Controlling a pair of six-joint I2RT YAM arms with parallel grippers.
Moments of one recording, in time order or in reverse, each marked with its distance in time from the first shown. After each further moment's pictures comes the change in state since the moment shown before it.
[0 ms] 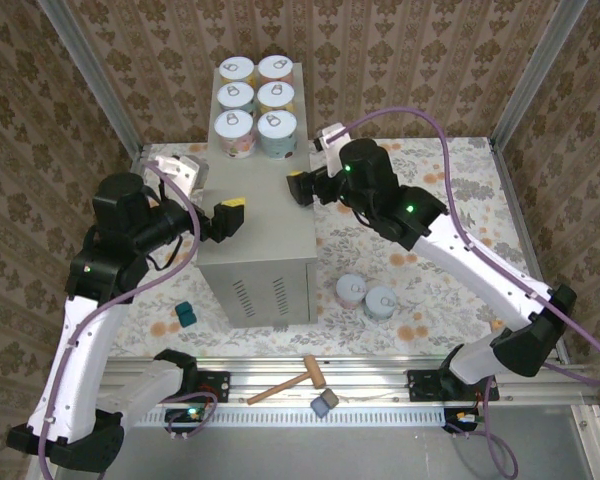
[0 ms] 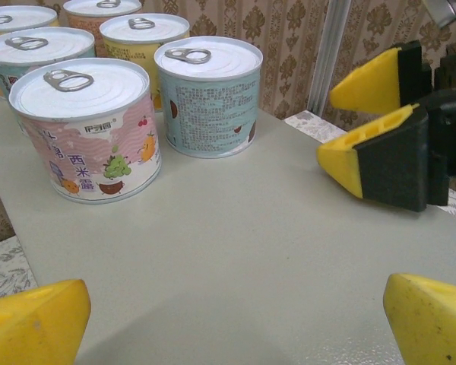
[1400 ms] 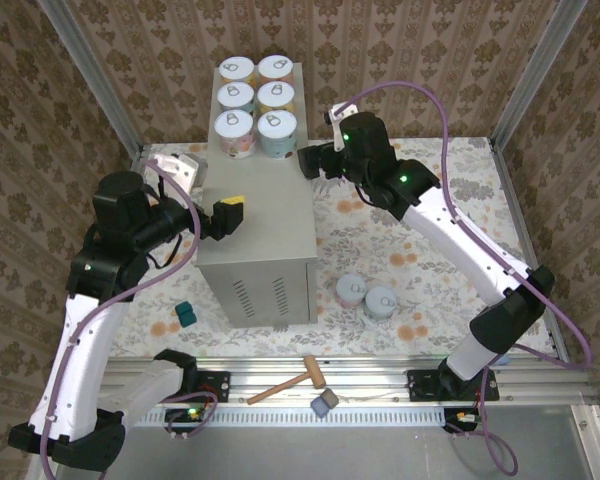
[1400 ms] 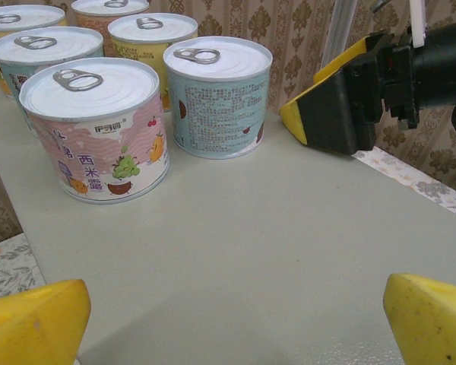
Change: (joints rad) left arm 0.013 0.006 -0.001 0.005 0.000 0.000; right arm -0.122 0.166 0.195 -0.091 0.013 0.049
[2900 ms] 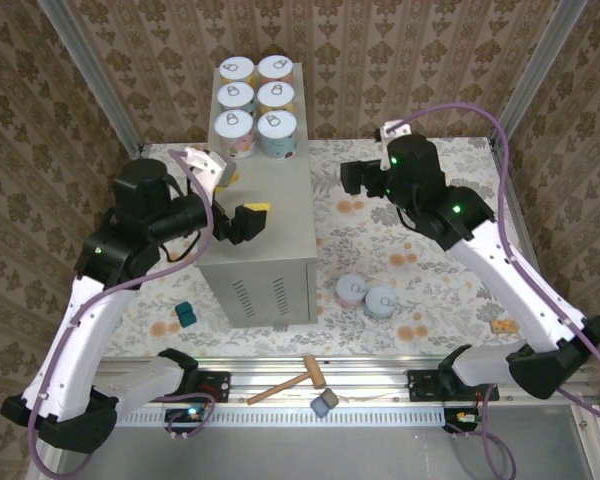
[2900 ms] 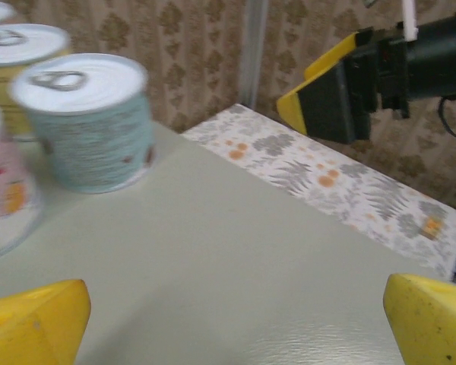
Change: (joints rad) left arm -0.184 0.099 0.111 -0.052 0.055 0.000; right arm -0.055 -0.327 -0.259 -0.102 0.075 0.085
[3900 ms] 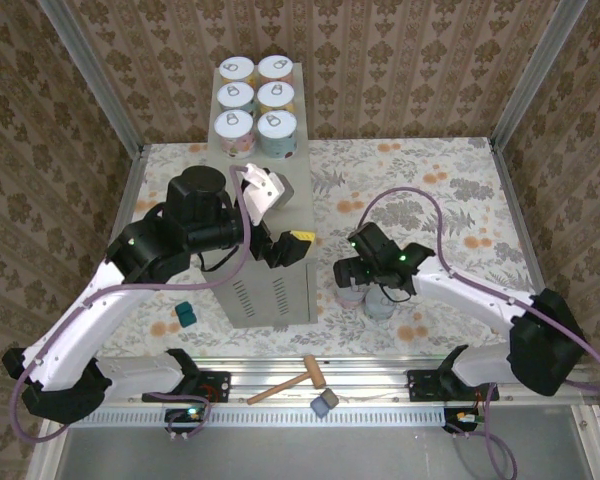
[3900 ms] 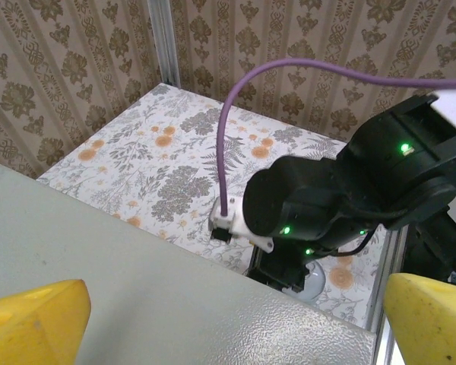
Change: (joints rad) left arm -0.367 0.105 0.091 -0.053 -0.198 0.013; right arm 0.139 0.046 -0.631 0.087 -0.142 0.214
